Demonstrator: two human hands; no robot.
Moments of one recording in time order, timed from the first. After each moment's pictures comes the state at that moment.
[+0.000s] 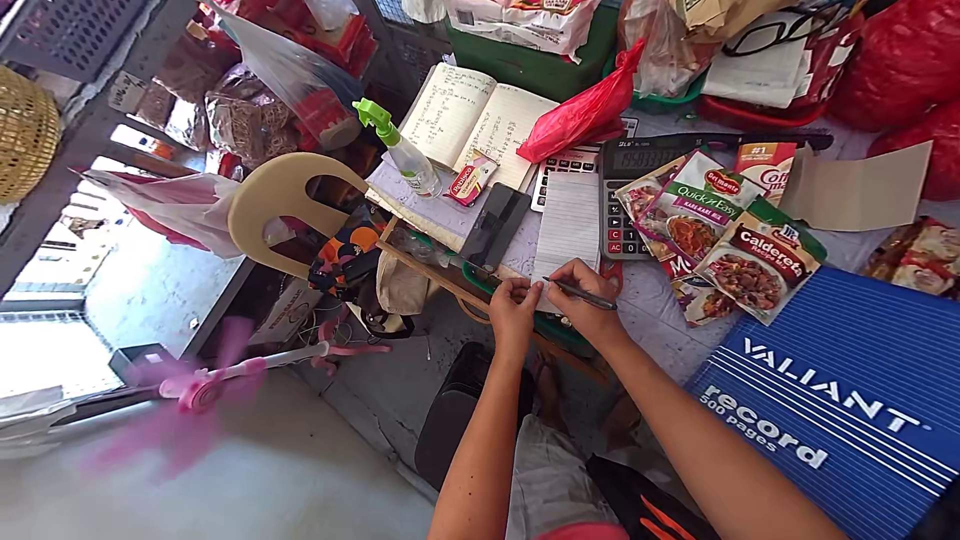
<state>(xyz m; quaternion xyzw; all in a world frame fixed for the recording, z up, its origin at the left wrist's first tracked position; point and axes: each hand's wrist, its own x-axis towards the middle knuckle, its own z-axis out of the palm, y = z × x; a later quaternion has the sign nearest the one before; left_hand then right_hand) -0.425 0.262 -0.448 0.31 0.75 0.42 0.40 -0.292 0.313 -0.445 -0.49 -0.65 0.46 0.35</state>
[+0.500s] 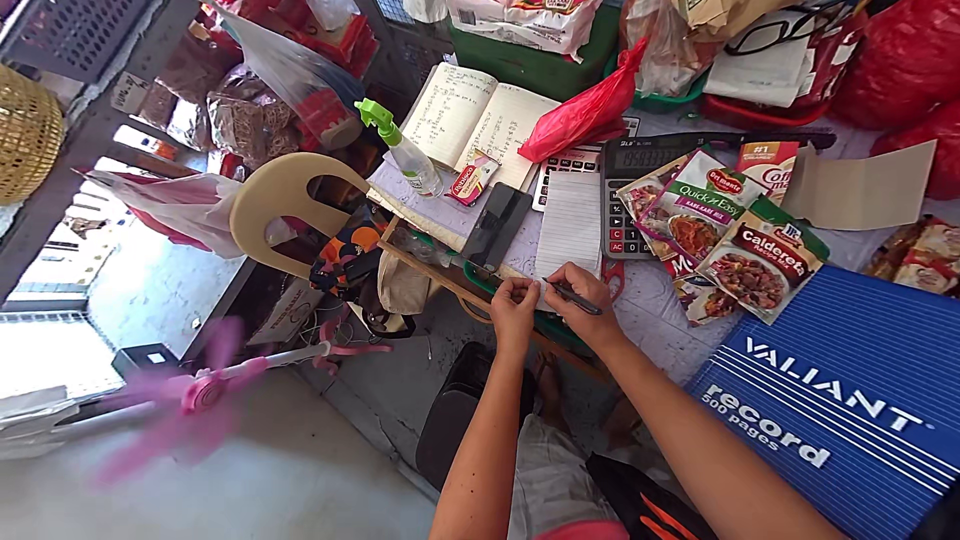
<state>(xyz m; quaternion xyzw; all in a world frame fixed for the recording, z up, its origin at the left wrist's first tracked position) -0.423 0.262 -0.459 0.28 0.73 0.48 0.41 -0.294 0.309 -0.456 -0.49 -0.71 0.39 0.33</state>
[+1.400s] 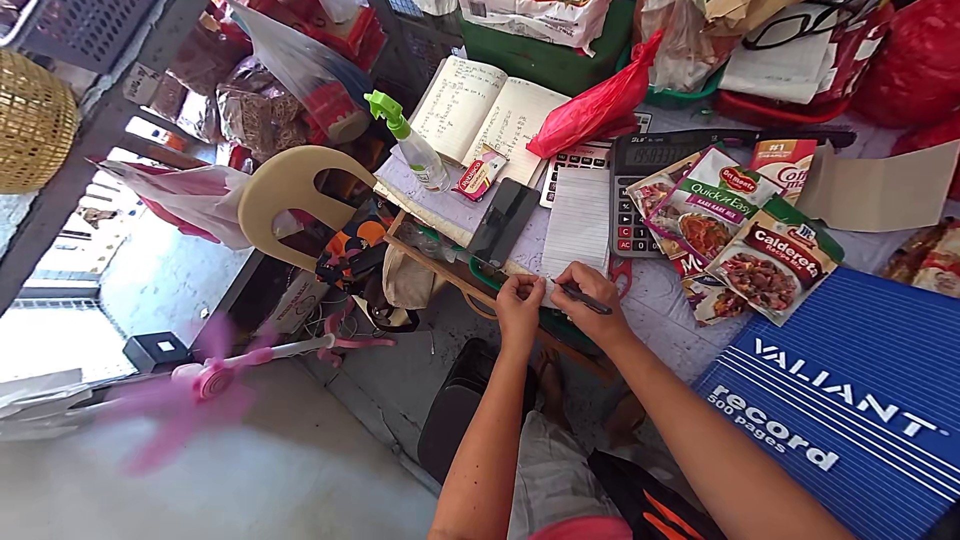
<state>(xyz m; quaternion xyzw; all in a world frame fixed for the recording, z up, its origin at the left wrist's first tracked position) -0.424 0.261 -0.458 0.29 0.73 0.47 0.40 -0.291 0.309 -0.453 -0.48 -0.72 0.39 0.32</state>
